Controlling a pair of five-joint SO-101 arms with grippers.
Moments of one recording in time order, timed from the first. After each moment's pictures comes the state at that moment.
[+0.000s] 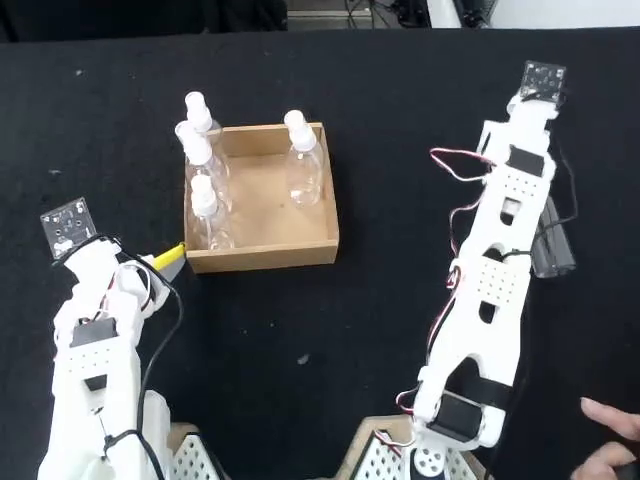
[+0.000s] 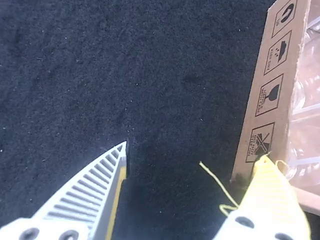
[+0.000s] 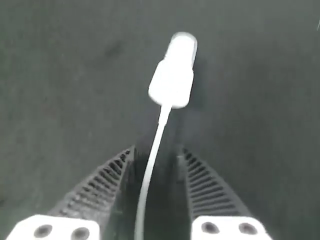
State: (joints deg) left arm -20.7 -51.6 82.3 22.3 8.0; right arm 22.6 89.8 -91.9 56.0 2.9
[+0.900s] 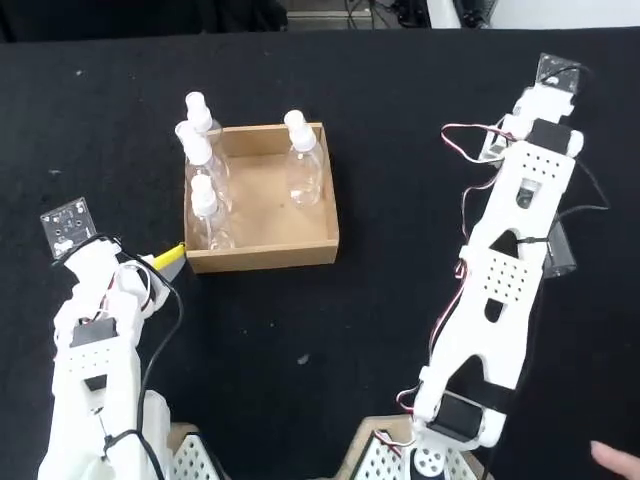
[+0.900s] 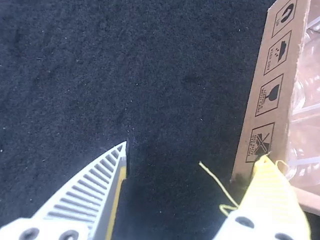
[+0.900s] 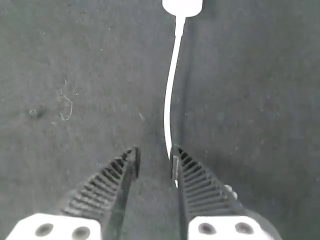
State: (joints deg) left arm -20.7 -51.6 82.3 22.3 8.0; right arm 22.7 77.6 -90.8 84.1 0.7
